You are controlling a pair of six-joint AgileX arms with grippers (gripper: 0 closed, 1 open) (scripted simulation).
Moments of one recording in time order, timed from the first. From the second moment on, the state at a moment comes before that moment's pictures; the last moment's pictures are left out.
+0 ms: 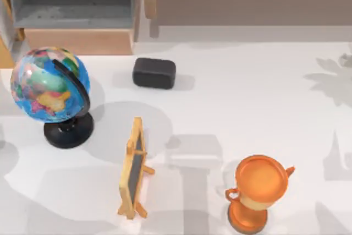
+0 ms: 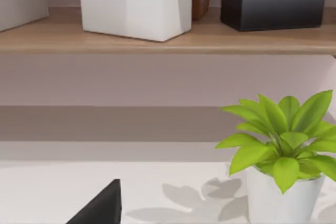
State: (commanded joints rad) left arm 0.48 2.20 0.90 1.28 0.52 1.59; right arm 0.00 0.00 0.00 0.00 0.00 0.00
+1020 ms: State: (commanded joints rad) left arm 0.64 2.06 0.56 1.47 0.68 1.60; right arm 0.00 0.00 0.00 0.00 0.00 0.00
